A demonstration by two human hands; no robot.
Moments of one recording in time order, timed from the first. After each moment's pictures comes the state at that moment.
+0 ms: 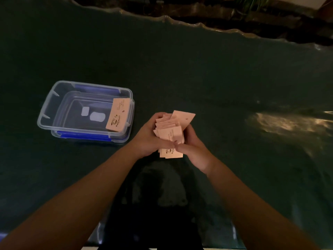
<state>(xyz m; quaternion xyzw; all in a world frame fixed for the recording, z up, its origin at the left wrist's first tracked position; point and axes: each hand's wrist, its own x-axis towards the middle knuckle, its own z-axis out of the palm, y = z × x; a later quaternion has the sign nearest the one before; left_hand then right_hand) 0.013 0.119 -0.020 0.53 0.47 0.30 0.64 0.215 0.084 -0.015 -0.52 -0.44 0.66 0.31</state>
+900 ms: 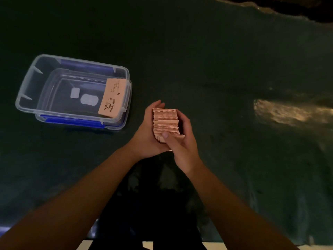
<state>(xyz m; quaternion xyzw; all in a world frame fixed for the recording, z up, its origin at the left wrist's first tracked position) 0.015 0.093 -0.058 0.62 0.47 0.32 0.54 0.167 0.057 -0.040 -0.52 -0.42 0.58 0.46</state>
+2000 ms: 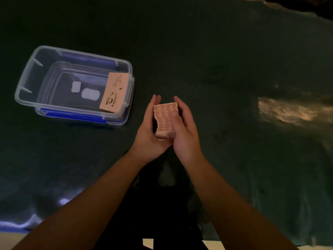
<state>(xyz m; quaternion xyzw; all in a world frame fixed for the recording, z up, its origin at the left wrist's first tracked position) 0.026 0.074 -0.053 0.56 0.51 0.40 0.52 0.148 0.077 -0.019 -0.56 -0.34 0.59 0.47</state>
